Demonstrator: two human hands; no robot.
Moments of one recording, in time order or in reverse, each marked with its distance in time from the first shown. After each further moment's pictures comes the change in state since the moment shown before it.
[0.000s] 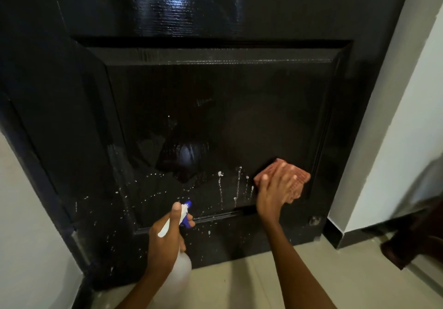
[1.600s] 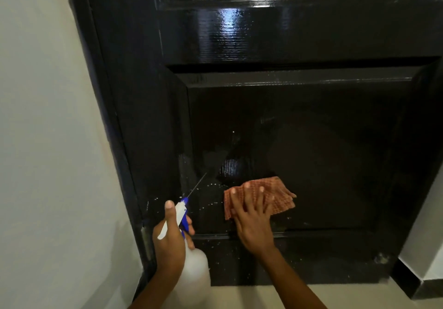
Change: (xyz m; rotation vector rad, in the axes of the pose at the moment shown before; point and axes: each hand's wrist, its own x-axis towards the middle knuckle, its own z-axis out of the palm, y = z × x) left_hand 0.013 0.038 -0.098 -0.200 0.270 -0.048; right_hand -0.096 -0.097 0.091 -0.447 -0.202 -0.849
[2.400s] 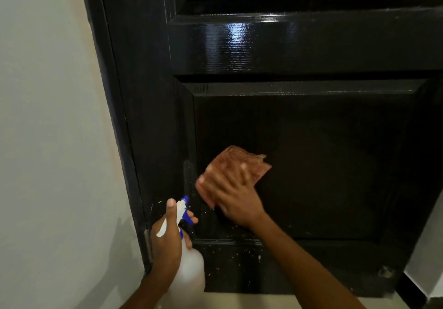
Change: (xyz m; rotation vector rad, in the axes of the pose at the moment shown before) left_hand -0.003 0.018 -0.002 0.025 -0.009 0.046; right_hand 0.092 -0.016 -0.054 -0.181 0.133 -0.510
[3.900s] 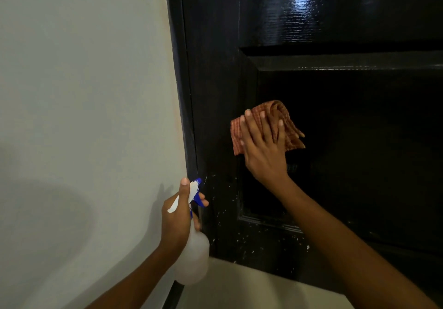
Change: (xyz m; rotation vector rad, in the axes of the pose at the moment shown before) left_hand 0.008 -0.002 -0.095 0.048 0.100 0.045; right_hand 0.092 -0.039 -0.019 0.065 0.238 0.232
